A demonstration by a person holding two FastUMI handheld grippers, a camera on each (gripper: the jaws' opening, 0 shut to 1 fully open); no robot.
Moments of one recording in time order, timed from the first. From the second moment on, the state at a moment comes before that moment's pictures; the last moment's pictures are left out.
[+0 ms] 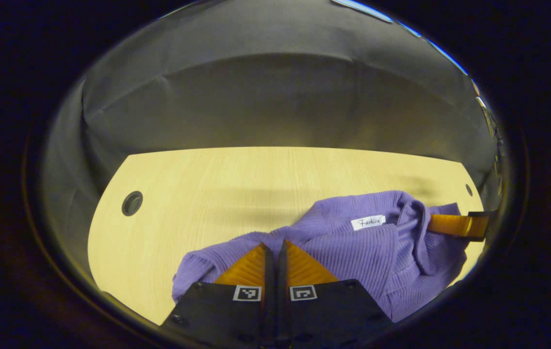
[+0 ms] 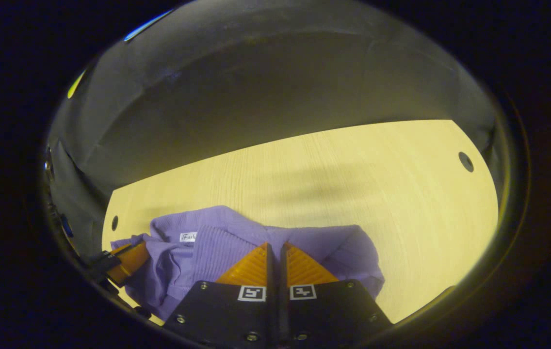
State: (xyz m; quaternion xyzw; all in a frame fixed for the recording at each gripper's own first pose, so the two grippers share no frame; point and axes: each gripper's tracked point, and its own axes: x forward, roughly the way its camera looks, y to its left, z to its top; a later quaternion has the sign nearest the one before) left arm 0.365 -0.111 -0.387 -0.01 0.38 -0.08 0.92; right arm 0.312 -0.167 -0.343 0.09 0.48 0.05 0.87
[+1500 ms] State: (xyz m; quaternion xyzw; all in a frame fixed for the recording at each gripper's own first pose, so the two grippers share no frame) left arm 0.277 -0.147 -0.232 0.00 0.24 -0.13 0.96; right arm 0.242 -0.162 -0.200 0.06 0.33 0.09 0.94
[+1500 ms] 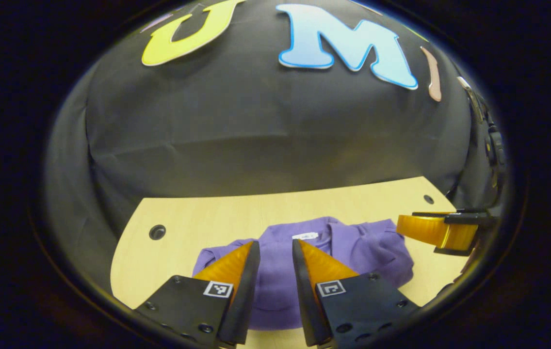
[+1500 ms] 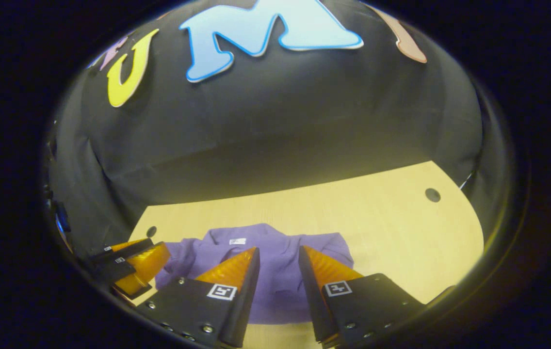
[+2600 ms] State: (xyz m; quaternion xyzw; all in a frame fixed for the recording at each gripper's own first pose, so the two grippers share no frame) left arm 0.061 -0.101 -0.034 -0.02 0.08 -0.11 0.99; right arm 0.071 -0.174 -0.006 0.06 0.18 0.13 0.97
